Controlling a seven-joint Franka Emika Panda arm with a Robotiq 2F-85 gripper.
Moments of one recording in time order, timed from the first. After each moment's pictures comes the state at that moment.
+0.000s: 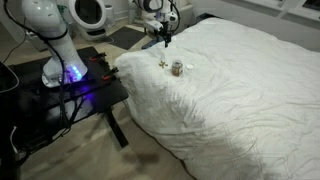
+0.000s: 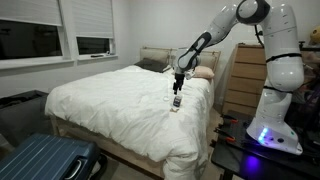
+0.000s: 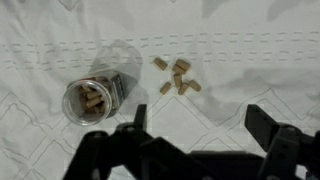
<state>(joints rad) -0.09 0.35 -0.11 -2.18 -0.02 2.59 -0.23</state>
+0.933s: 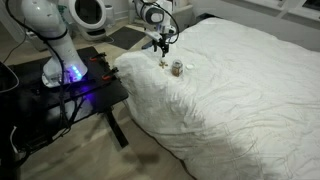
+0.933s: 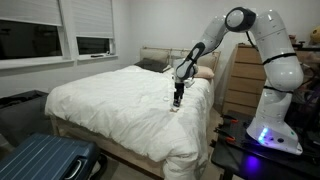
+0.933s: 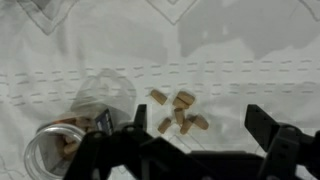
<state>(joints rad) -0.11 0.51 -0.09 -2.13 -0.02 2.59 -0.23</state>
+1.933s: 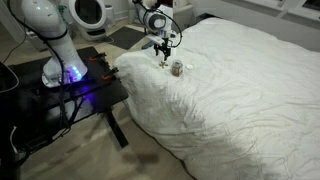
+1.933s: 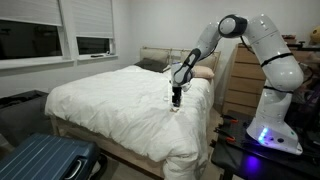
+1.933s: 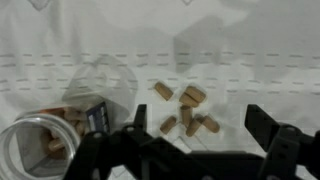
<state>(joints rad) -0.10 0.63 -0.10 -2.03 -0.07 2.62 -0.23</state>
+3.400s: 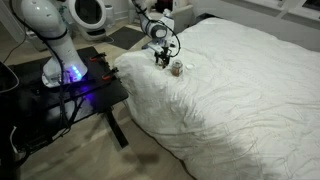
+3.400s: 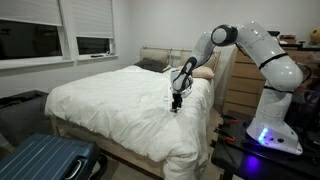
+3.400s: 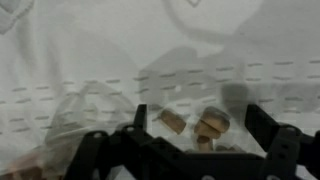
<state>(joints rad) -0.13 0.78 -0.09 -1.94 -0.07 2.62 -0.15</state>
